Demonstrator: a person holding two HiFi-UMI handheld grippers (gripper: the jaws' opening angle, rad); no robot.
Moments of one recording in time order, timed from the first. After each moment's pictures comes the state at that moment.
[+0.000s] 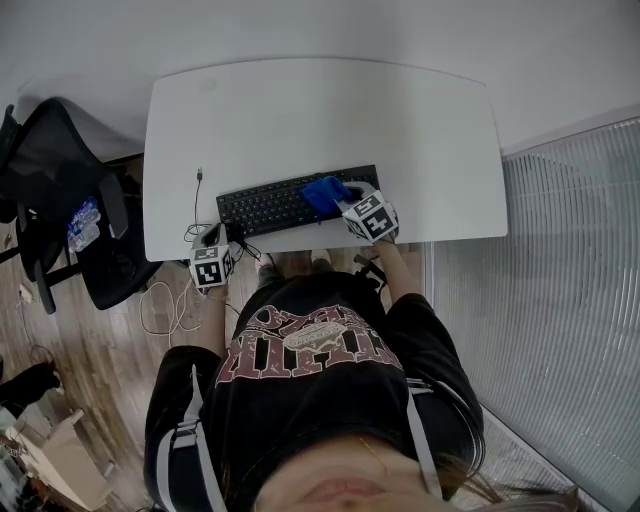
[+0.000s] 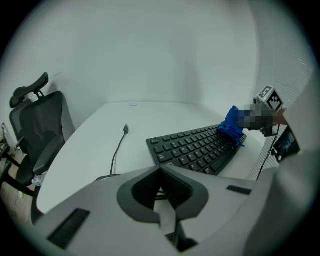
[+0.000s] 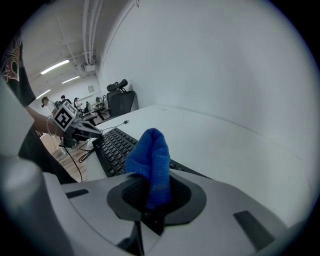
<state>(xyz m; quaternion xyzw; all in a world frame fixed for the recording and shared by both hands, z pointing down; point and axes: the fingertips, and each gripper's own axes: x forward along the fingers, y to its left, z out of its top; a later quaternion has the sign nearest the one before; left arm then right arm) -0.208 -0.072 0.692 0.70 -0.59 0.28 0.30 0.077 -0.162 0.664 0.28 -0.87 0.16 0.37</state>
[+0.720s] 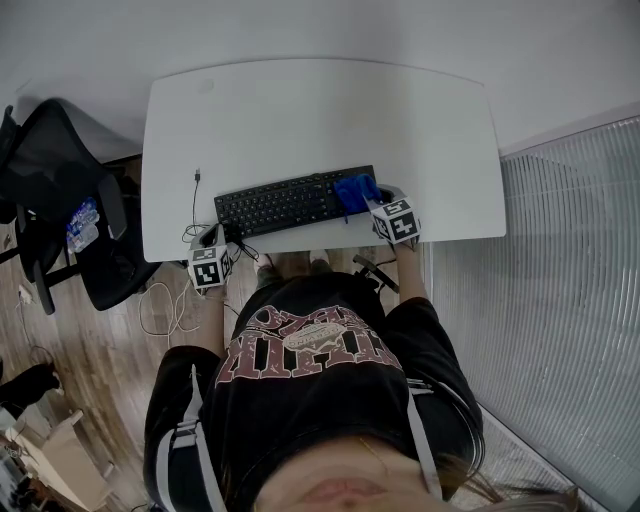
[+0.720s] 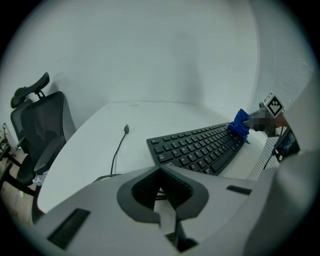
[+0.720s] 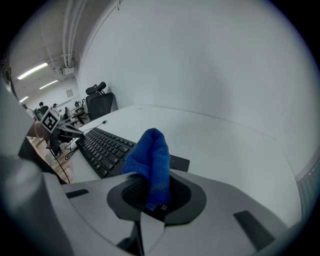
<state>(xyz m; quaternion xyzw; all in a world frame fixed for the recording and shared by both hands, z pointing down) -0.210 -0.072 0.692 0.69 -0.59 0.28 0.30 0.168 -0.172 0.669 0.38 -0.83 0.19 0.36</state>
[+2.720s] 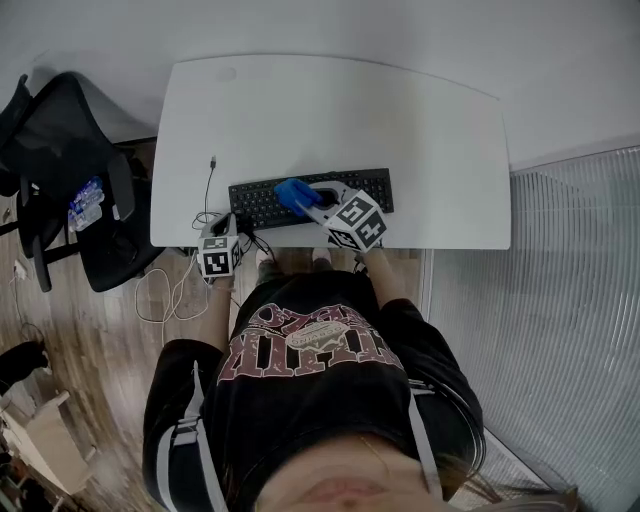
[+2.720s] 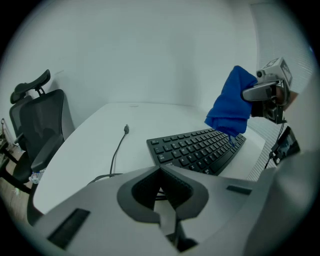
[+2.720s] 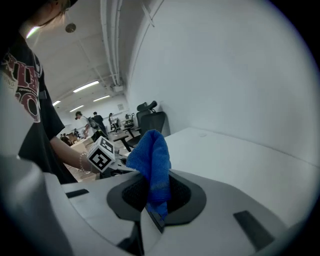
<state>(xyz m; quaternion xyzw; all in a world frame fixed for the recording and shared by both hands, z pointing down) -0.211 -0.072 0.689 0.70 -0.59 0.26 0.30 -0.049 -0.118 0.563 0.14 -0.94 0.16 0.26</state>
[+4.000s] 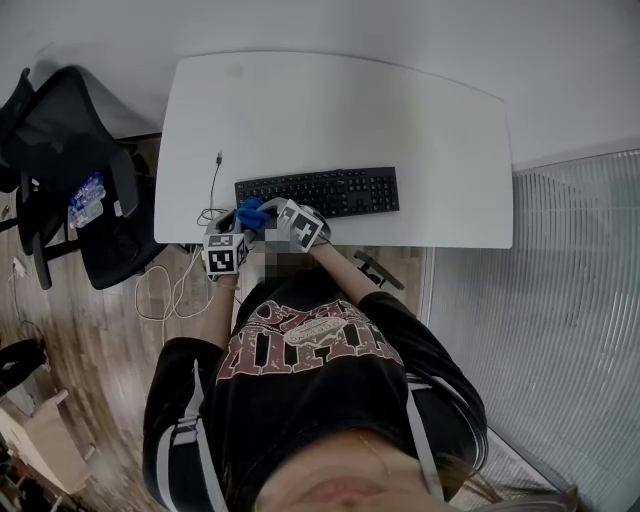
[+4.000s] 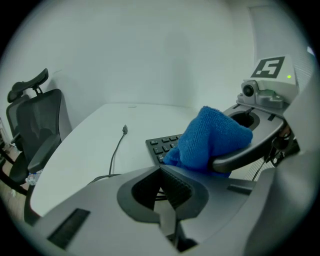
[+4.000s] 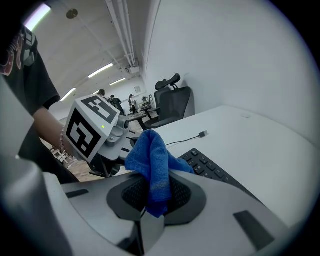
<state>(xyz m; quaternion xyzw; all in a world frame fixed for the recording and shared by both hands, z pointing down) -0.210 -0.071 0.688 0.71 -0.58 0.26 0.30 -0.173 -0.047 0.650 0.01 -0.93 0.14 0.34</state>
